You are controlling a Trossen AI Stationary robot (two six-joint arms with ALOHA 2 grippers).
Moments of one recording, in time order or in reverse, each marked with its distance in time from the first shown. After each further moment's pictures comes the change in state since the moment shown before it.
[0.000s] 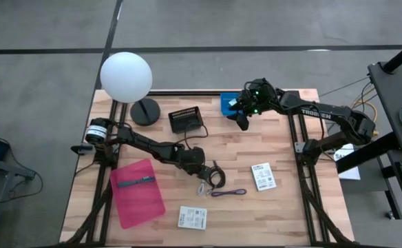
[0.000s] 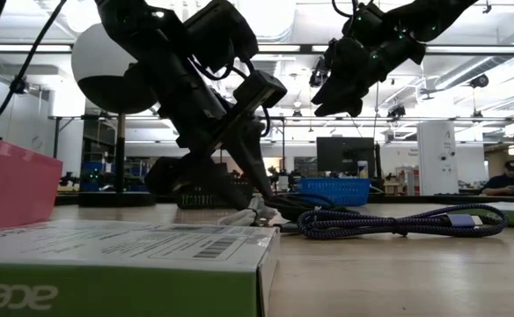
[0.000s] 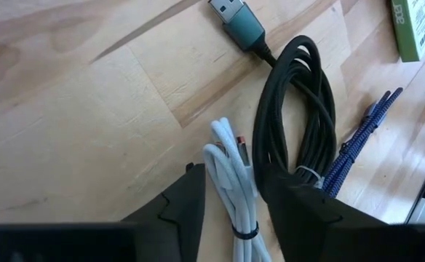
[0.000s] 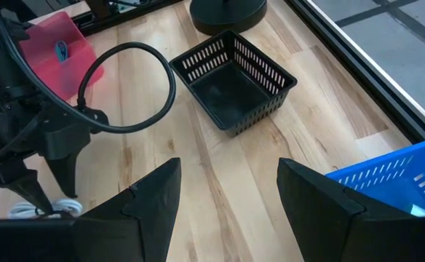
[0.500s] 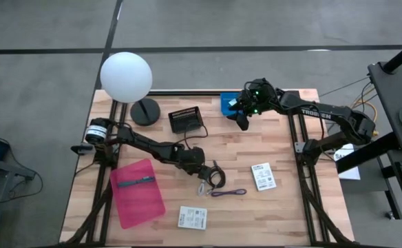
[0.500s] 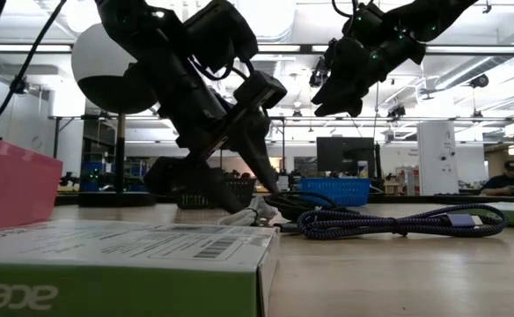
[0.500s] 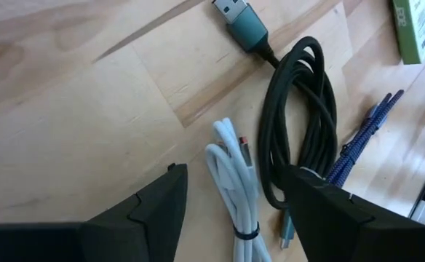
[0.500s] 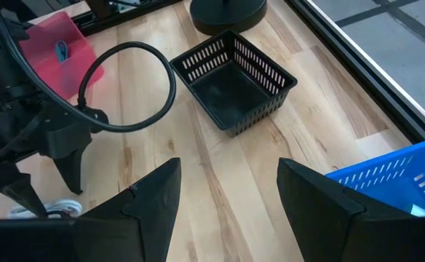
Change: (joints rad) left arm 0.000 0.000 0.000 -0.003 -0.003 -0.010; right arm 0.000 0.000 0.000 0.000 0.000 0.000
